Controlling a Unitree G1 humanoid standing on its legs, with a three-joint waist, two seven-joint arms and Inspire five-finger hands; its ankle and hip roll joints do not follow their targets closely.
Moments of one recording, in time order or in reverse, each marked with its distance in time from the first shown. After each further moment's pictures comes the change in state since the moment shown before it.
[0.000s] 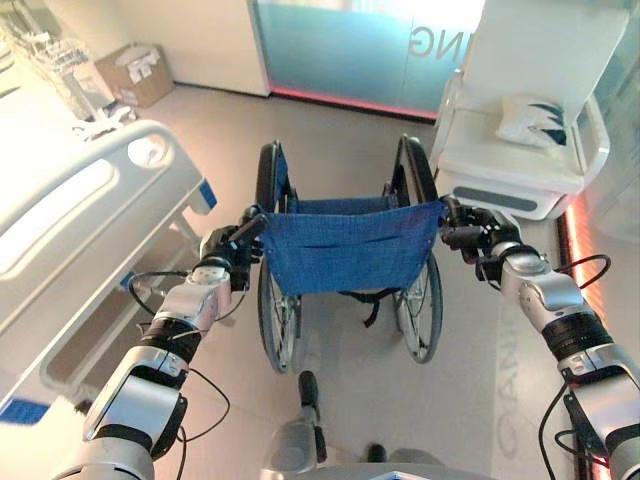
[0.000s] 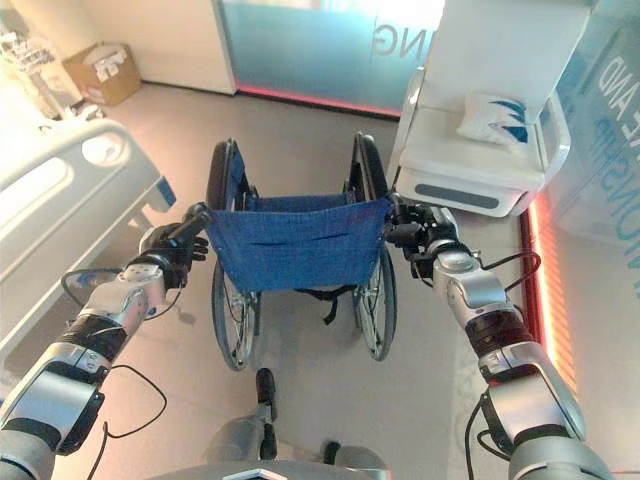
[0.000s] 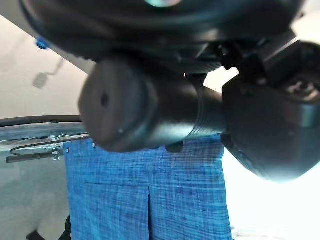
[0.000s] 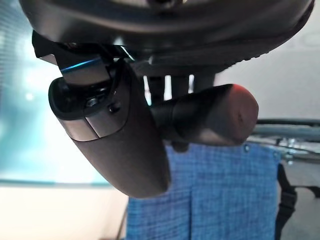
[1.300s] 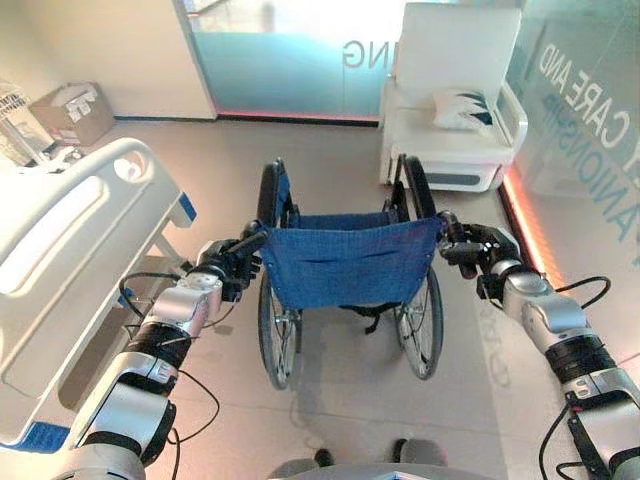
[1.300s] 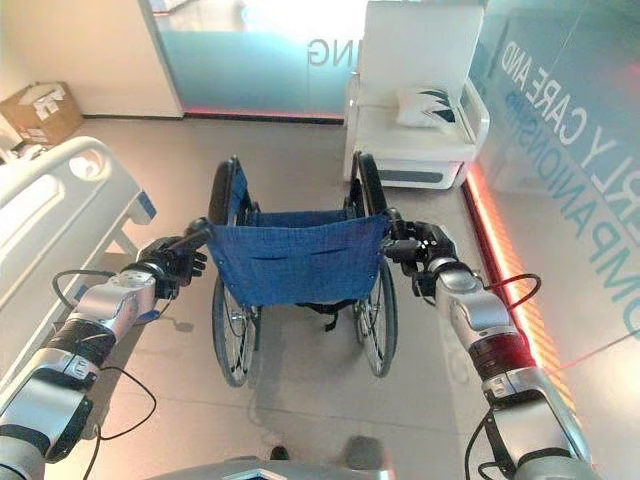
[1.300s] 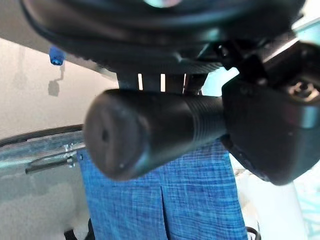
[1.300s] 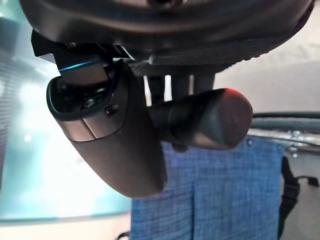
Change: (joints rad) left arm 0.004 0.036 -0.003 -0.042 0.069 0.119 -0.080; right arm 0.082 -0.004 -0.045 -0.070 -0.008 0.010 0.027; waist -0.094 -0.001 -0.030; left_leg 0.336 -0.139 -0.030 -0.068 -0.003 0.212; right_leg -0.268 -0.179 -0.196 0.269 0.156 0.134
